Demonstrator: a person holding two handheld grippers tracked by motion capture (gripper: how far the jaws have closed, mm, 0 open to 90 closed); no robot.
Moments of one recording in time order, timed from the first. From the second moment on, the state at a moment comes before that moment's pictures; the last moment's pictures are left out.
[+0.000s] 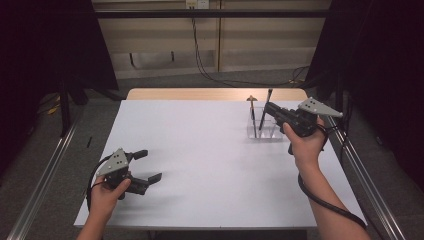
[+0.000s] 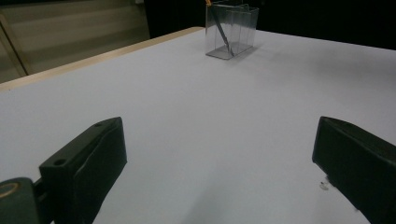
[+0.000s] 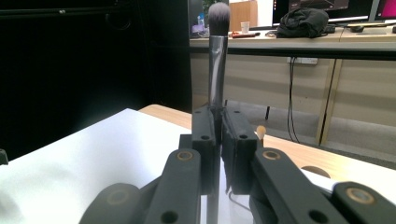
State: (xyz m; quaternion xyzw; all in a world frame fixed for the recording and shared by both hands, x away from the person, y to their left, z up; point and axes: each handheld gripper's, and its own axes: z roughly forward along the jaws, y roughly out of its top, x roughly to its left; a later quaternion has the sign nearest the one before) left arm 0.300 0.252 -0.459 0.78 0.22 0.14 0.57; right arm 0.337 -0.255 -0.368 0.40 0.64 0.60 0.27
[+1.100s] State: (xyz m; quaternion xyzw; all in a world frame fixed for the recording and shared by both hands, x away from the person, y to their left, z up) left arm 0.301 0.253 -0.460 0.78 0.22 0.14 0.57; right arm 0.359 -0.251 -0.358 0.40 0.63 0.59 0.30
